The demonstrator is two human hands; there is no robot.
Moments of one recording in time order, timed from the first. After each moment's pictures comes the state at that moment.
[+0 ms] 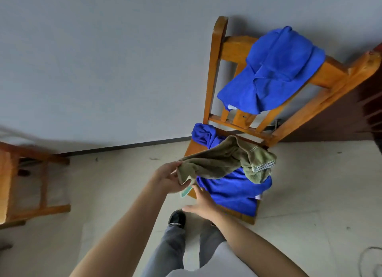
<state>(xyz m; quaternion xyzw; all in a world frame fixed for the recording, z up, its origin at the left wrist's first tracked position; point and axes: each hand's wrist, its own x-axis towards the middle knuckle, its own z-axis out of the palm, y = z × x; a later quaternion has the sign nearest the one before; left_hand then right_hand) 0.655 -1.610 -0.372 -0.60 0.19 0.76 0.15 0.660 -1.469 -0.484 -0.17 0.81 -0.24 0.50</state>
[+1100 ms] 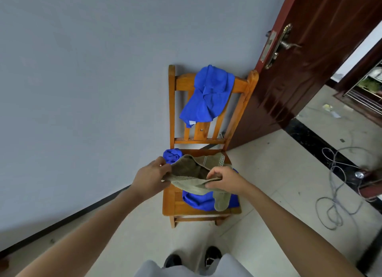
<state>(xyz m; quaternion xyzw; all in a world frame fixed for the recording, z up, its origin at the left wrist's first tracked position) 0.710 -1.682 -0.319 0.18 0.97 0.17 0.00 0.689 -1.434 -0.307 -0.09 0.86 -0.41 0.30</state>
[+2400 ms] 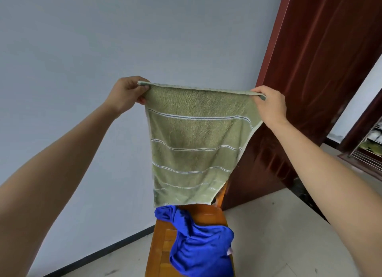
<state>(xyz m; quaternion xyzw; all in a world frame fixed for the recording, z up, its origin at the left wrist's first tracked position) 0.590 -1.689 -0.046 0.12 0.82 0.52 -0.22 0.550 -1.339 -0.051 -0.05 0.88 -0.36 -0.31</state>
